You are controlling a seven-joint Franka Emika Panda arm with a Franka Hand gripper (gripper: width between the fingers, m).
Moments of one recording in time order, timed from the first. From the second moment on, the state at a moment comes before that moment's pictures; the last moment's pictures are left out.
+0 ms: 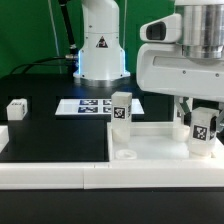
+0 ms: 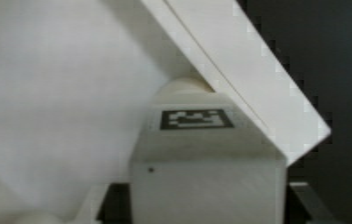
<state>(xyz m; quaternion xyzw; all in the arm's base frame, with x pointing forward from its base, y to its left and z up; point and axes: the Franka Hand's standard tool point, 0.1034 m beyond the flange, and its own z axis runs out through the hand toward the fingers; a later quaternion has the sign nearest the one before) 0.634 0.111 0.072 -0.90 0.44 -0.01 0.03</state>
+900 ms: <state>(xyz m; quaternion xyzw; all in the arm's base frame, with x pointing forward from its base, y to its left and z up) 0.628 0.114 0.071 -0.66 0.75 0.00 0.05</state>
